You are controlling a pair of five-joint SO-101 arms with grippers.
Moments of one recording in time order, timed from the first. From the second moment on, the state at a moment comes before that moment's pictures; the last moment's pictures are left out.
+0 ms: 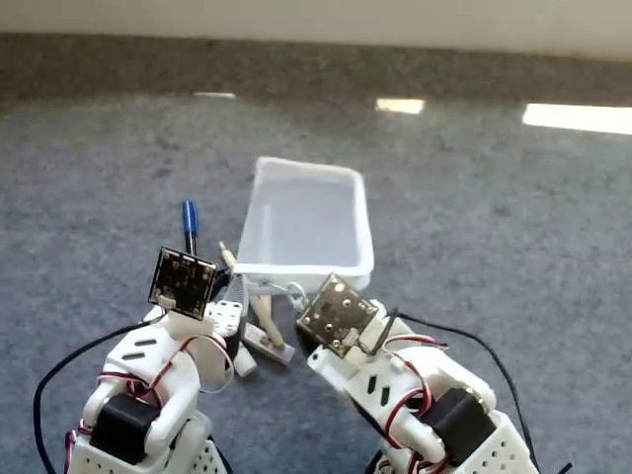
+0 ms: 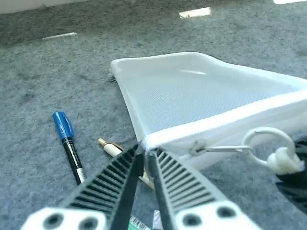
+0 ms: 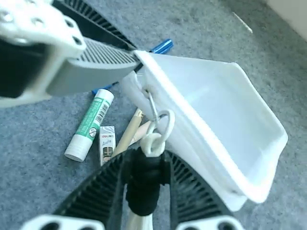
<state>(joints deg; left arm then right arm) 13.2 -100.6 76.4 65.5 8.0 -44.2 -87.6 65.1 63.3 18.8</state>
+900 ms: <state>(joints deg) 1.5 -100.6 76.4 65.5 8.0 -25.0 -87.6 62.3 63.1 9.5</state>
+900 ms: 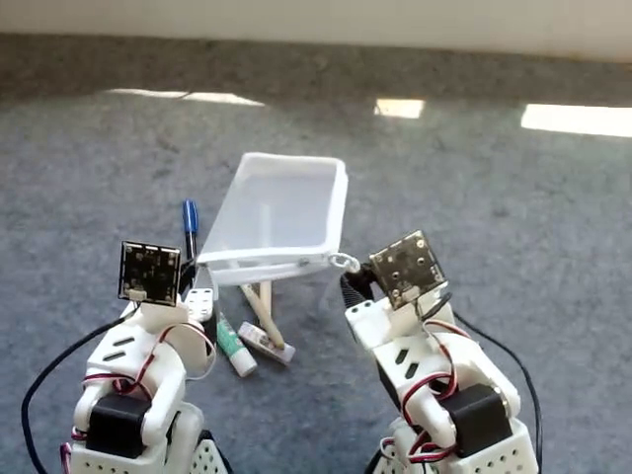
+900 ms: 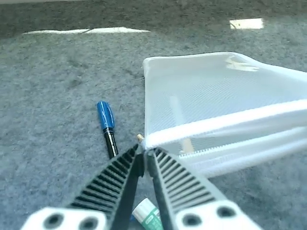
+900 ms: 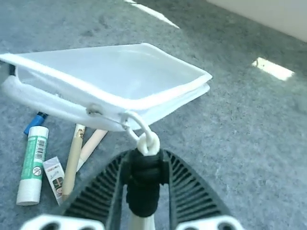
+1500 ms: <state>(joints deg) 1.0 -100.6 77.8 63.2 8.2 -24.9 -95.0 59.2 66.1 8.0</state>
